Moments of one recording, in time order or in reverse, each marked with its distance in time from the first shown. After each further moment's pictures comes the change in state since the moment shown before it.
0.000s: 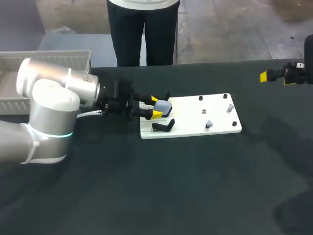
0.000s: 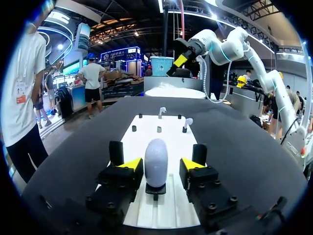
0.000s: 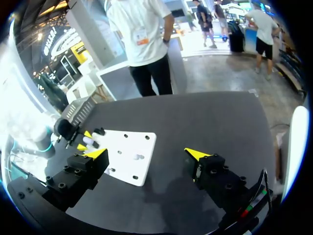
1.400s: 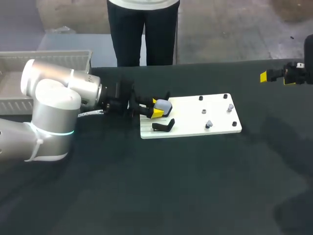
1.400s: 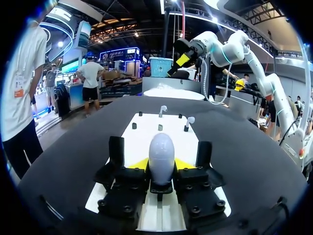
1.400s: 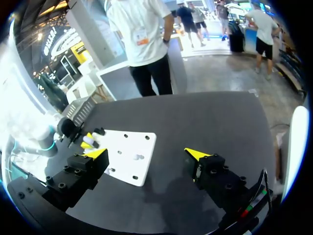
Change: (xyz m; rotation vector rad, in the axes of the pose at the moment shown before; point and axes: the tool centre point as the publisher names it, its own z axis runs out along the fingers) left arm 0.005 0.005 0.007 0.036 -0.023 -0.027; right arm 0.000 0.000 0.000 0.000 0.000 0.000
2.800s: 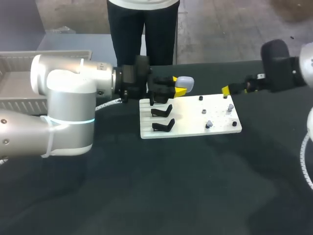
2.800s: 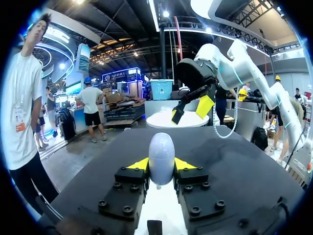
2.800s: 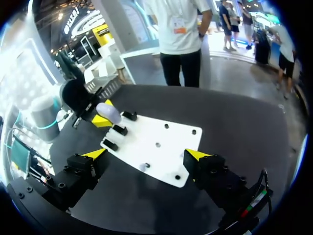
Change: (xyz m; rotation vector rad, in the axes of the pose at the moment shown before) left arm -0.111 -0.015 0.026 -0.068 -0.160 0.095; right arm 0.029 0.102 0.039 -0.121 0.101 -0.180
